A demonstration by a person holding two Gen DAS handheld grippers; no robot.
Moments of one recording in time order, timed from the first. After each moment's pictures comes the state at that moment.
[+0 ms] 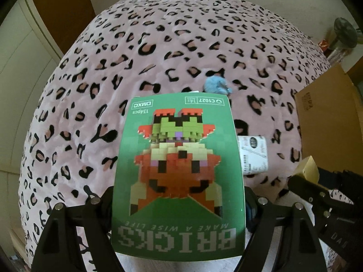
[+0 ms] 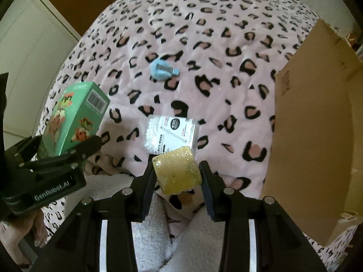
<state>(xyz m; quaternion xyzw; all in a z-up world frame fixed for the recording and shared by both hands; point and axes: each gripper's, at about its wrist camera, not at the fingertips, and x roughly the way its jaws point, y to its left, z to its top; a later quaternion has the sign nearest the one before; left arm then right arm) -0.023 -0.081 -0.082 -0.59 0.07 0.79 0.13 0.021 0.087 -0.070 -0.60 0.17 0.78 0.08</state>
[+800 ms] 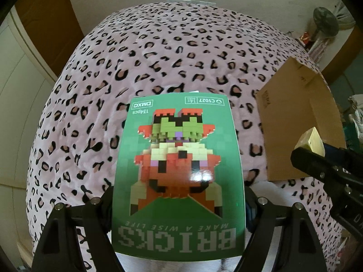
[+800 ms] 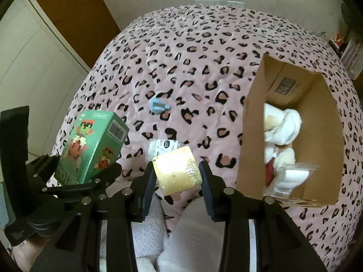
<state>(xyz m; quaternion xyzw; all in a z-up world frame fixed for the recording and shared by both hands) 0.017 -0.024 -0.017 -0.57 0.10 0.80 0.18 0.062 0.116 0.012 -0.53 0.19 0.82 0.09</state>
